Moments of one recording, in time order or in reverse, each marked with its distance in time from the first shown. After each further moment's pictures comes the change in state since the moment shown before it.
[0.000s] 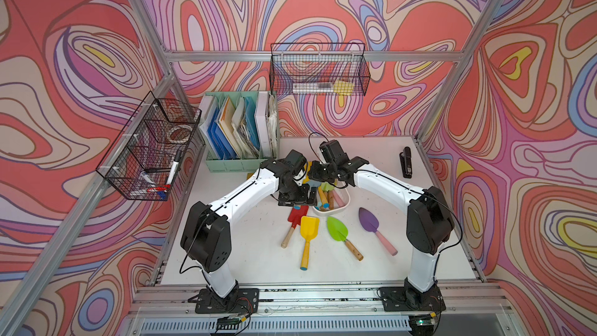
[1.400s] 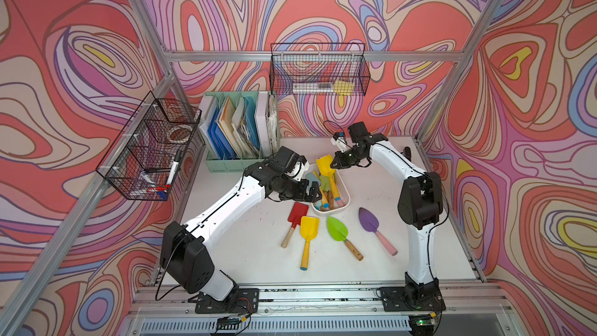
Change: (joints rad) left arm -0.001 -0.177 -0.063 0.137 0.077 0.061; right arm -0.318 0.254 0.353 -0.420 -0.306 -0.680
